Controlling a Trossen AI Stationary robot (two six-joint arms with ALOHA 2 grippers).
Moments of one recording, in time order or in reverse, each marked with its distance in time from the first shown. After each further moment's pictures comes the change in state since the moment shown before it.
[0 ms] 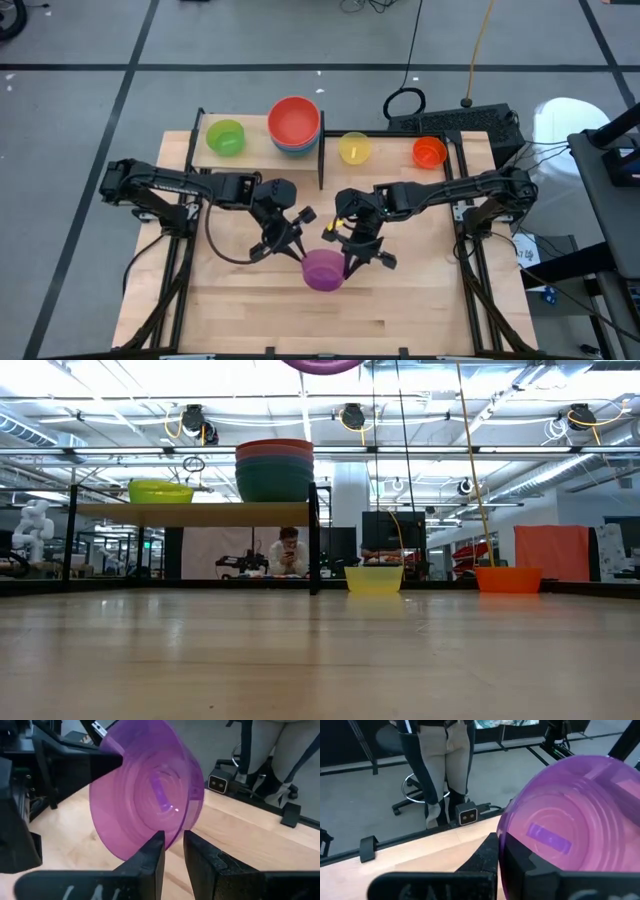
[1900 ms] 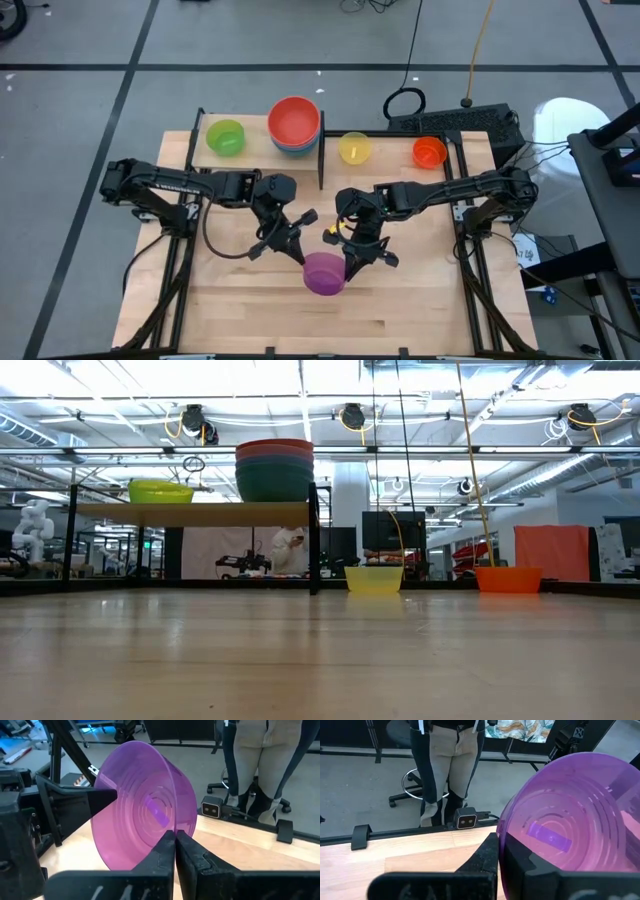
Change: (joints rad) left arm 0.028 0.002 -0.022 0.130 0.168 0.049; right arm -0.003 0.000 -0.001 0.015 -0.047 -0.155
